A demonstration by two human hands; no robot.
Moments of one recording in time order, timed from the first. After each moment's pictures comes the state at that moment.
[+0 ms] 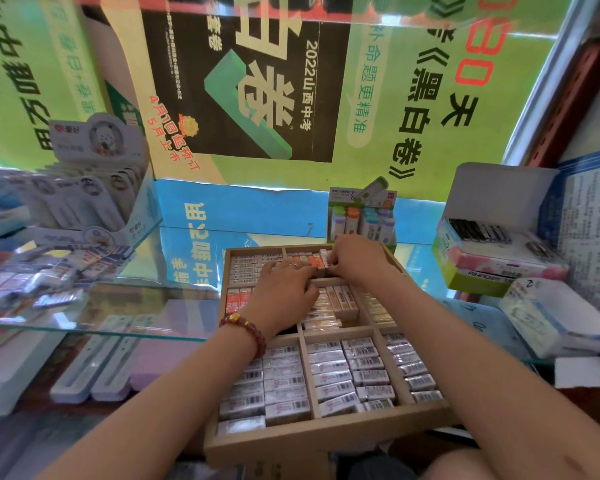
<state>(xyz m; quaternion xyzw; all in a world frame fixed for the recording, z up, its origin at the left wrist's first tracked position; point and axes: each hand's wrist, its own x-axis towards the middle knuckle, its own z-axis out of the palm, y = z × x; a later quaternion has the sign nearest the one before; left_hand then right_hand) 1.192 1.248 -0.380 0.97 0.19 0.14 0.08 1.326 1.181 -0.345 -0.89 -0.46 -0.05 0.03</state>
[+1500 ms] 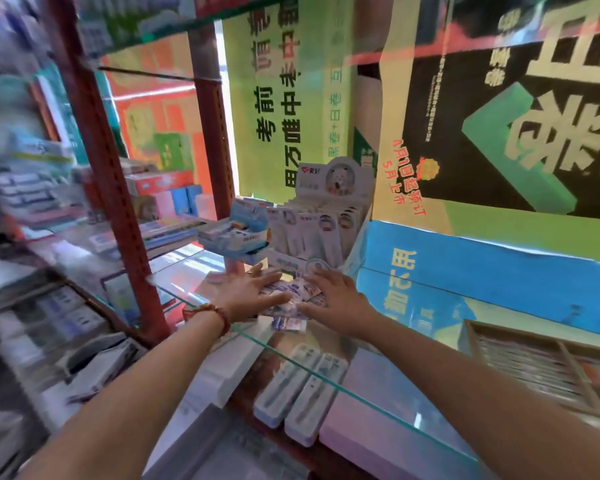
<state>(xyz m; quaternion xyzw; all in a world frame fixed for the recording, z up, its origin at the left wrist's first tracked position) 0.923 1.542 -0.394 0.85 0.51 0.08 0.07 1.110 1.444 -0.388 -0.68 -0.70 0.12 0.18</state>
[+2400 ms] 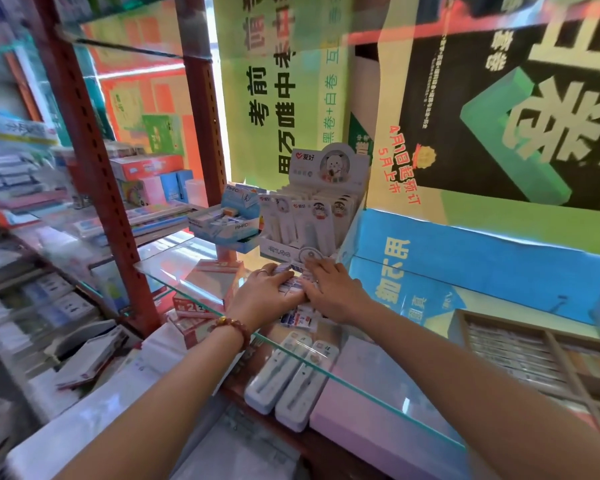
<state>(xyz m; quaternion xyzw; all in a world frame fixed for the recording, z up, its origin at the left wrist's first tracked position) 0.964 1.496 -0.403 0.82 0.53 0.17 0.10 1.115 1.450 -0.389 -0.69 -0.70 0.08 0.16</state>
